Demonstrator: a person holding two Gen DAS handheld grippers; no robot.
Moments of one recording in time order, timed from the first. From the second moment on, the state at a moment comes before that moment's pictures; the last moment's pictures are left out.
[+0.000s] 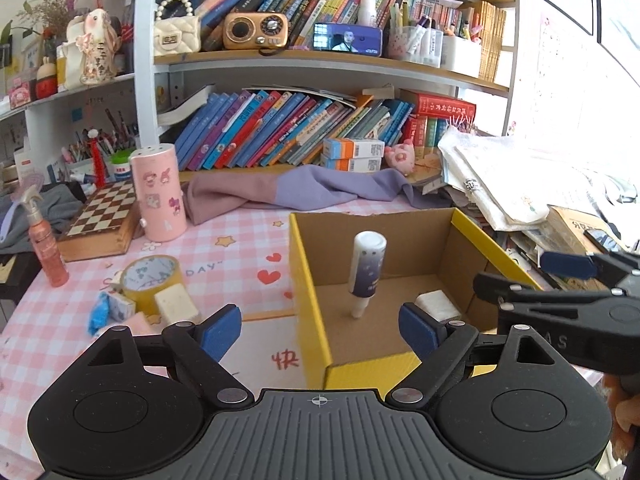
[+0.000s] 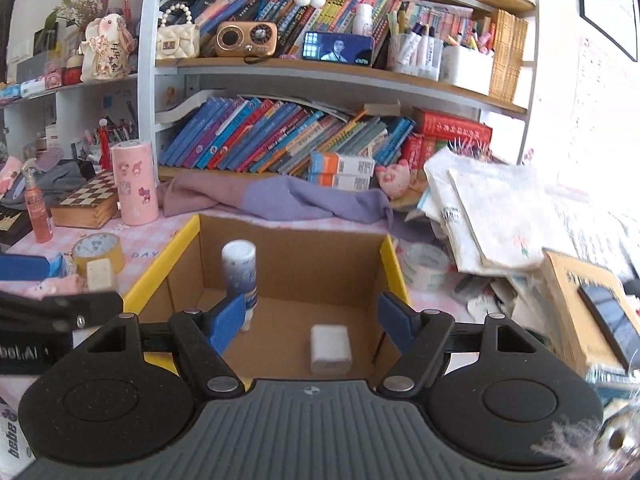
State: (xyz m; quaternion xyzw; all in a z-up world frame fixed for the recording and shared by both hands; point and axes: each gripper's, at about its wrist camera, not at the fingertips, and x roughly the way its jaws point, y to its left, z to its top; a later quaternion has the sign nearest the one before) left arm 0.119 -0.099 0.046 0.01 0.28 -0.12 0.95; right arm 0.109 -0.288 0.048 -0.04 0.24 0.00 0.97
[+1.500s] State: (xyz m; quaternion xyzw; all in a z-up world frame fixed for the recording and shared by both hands) left arm 0.026 0.027 0.012 0.03 0.35 -0.11 0.93; right arm -0.007 -0.157 0.012 0.02 0.32 -0.04 0.95
